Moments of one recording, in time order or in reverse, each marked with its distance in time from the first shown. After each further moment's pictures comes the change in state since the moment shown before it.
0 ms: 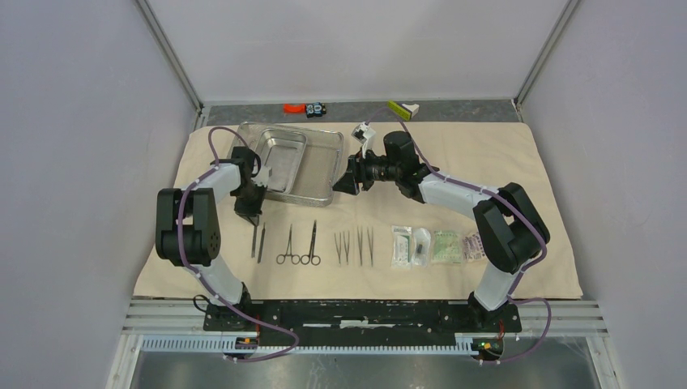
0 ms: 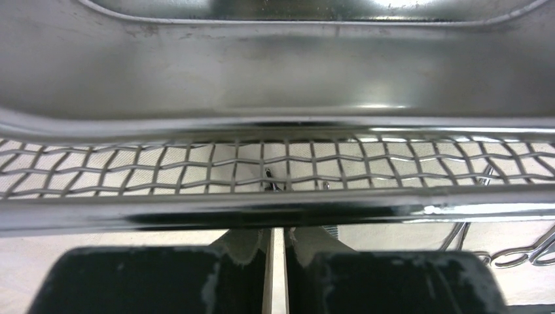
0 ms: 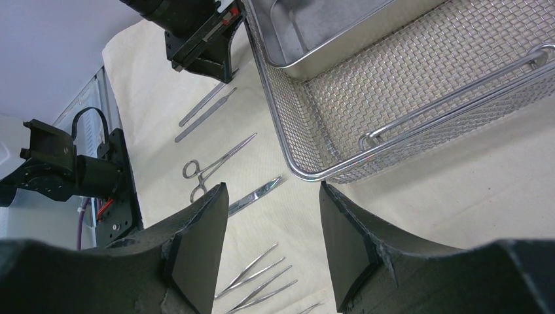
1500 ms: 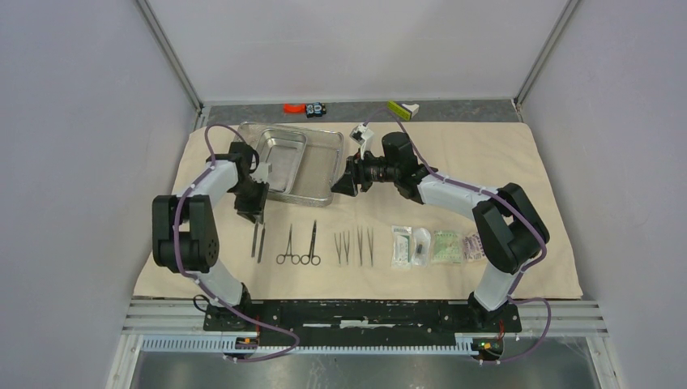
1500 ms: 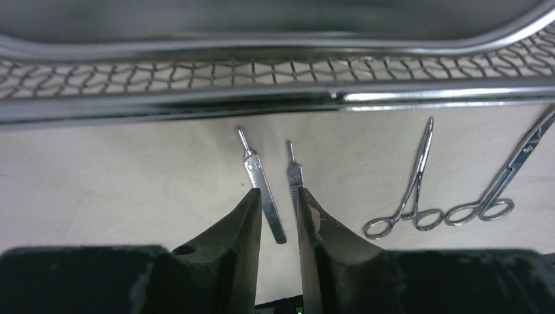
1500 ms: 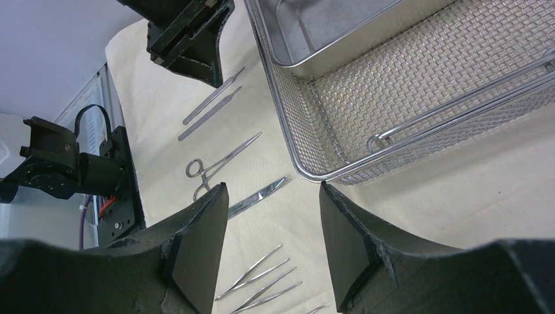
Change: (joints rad) left arm 0.007 -0.060 0.048 -0.135 0.071 -0.020; right arm 0.014 0.000 0.000 0.002 0.001 0.000
